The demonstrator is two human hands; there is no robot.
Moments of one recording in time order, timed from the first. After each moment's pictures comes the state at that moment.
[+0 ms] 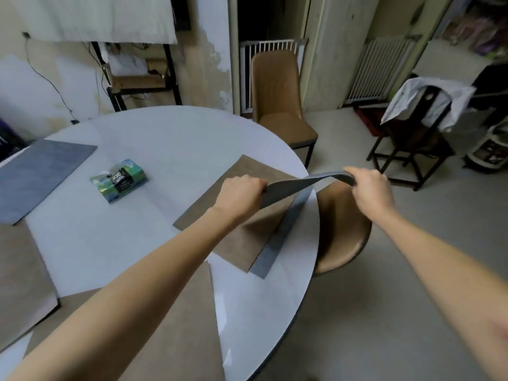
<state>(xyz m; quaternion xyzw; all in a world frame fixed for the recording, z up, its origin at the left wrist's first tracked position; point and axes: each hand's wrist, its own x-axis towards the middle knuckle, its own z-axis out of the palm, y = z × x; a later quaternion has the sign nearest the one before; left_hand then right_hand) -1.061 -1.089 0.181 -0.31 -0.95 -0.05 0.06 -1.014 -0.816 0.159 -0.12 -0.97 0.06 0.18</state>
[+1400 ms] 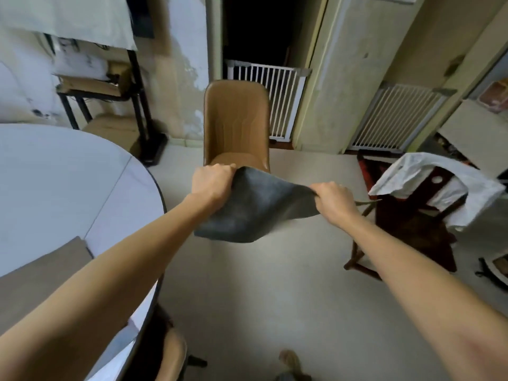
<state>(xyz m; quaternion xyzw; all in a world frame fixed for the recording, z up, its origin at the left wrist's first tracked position) -1.493 -0.571 0.164 -0.10 -0.99 -0.05 0.10 -1.472 -0.313 0.163 0.05 -1.00 0.01 0.04</state>
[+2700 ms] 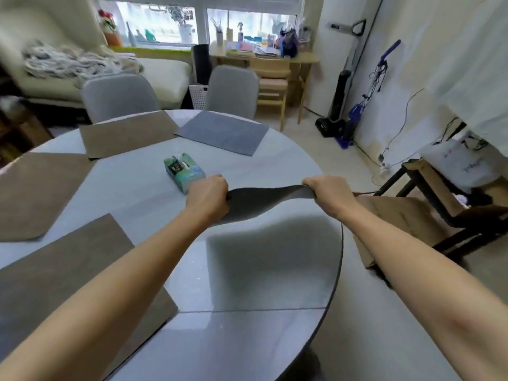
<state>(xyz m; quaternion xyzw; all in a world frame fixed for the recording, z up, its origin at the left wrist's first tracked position) -1.662 -1.023 0.174 0.65 -0.76 0.02 0.03 -1.936 -1.041 0.162 0.80 -0.60 0.04 0.09</state>
